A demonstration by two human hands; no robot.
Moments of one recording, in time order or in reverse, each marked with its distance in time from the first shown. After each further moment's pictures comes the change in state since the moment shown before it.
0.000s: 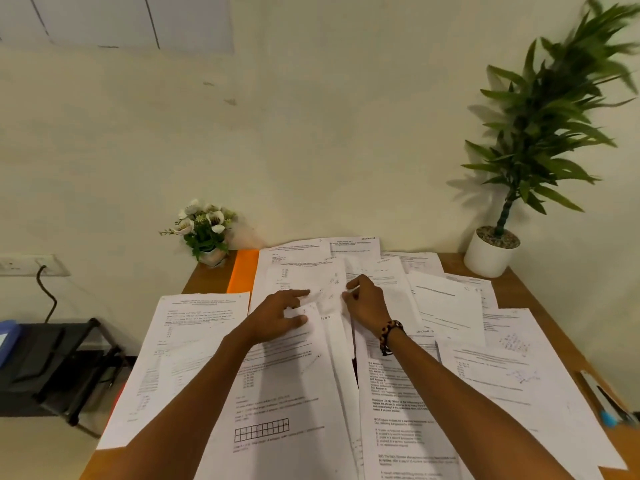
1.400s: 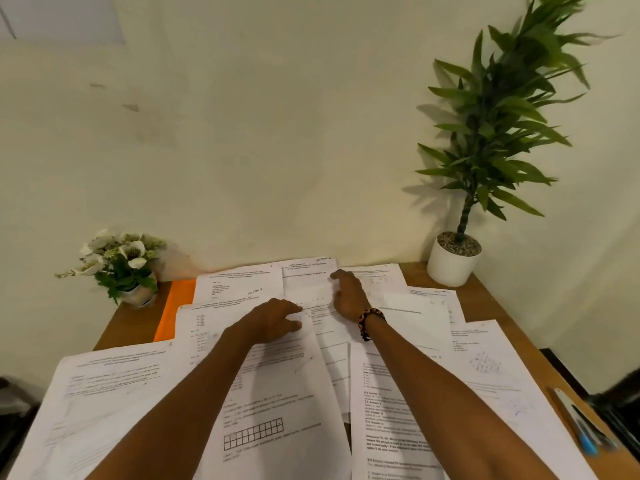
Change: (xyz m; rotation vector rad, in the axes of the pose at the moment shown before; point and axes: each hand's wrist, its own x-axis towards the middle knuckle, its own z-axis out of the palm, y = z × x) left_hand 0.140 0.035 0.037 0.360 -0.305 -0.095; right_hand 0.113 0.064 -0.043 -0.199 -0.071 0.002
